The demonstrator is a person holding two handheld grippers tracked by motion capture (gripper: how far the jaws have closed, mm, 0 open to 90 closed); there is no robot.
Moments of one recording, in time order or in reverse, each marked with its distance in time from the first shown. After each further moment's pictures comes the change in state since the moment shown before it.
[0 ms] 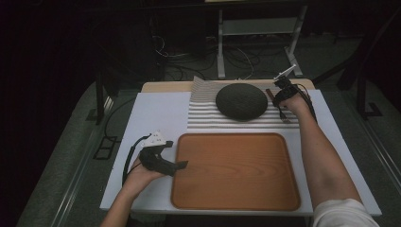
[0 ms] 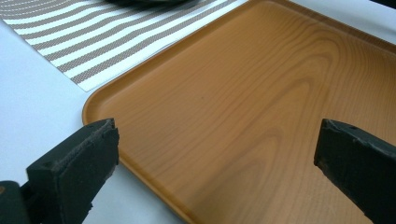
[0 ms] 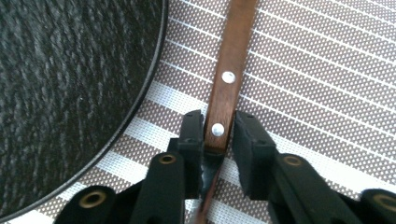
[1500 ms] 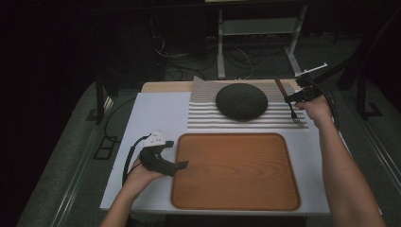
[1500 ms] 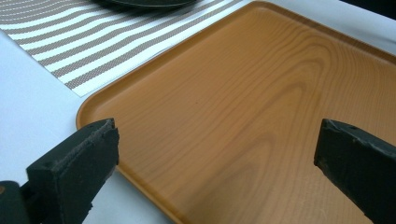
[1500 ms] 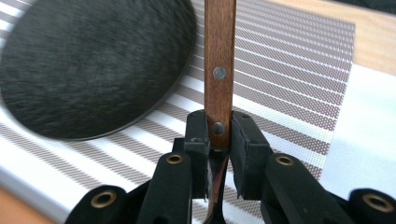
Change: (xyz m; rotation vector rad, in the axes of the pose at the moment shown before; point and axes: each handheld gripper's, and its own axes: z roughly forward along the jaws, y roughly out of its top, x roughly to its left) left arm -0.001 0.001 -0.001 -0.019 -0.018 -0.004; right arm -0.007 -0.055 -0.082 -0.263 0.104 0.014
